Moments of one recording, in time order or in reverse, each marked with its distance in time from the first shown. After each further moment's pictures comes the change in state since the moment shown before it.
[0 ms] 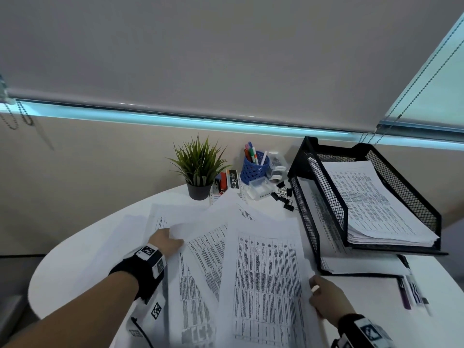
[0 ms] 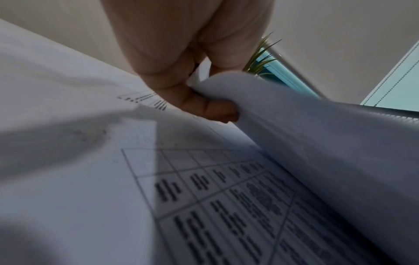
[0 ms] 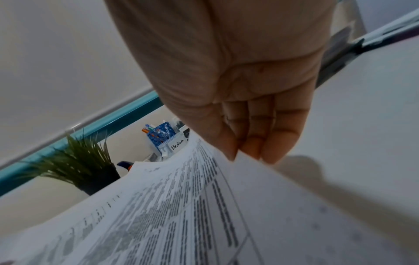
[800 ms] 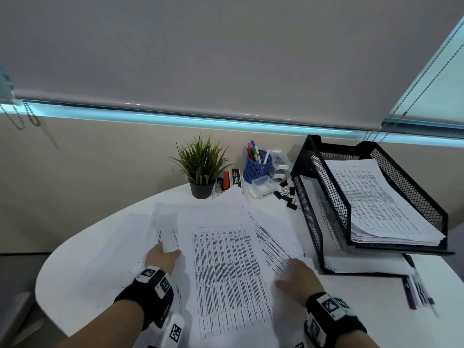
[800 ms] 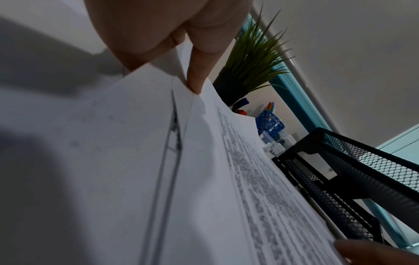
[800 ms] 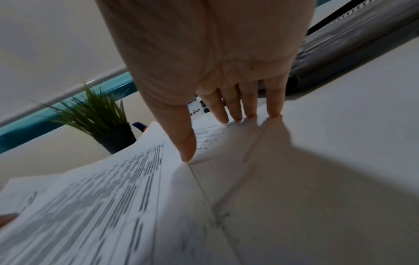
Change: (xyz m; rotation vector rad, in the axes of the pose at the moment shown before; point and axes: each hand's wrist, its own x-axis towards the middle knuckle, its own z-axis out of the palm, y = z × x) left_hand -0.022 -0.032 0.027 -0.480 0.135 -0.108; right_hand 0.013 -0.056 0.025 -0.233 -0.022 -0.178
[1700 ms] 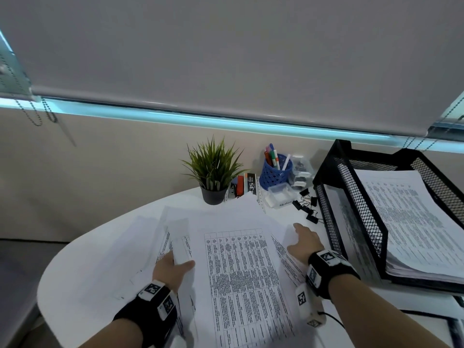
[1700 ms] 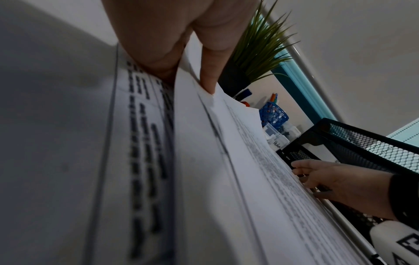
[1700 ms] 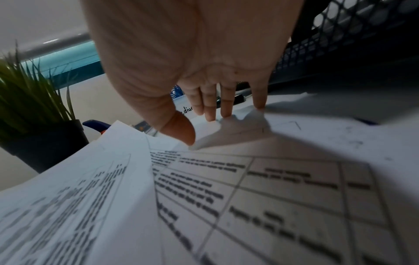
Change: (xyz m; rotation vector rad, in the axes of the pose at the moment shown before) left_hand 0.003 -0.004 0.015 -0.110 0.032 0.003; right_hand 0.125 -0.026 -0.043 -0.008 0.016 -0.033
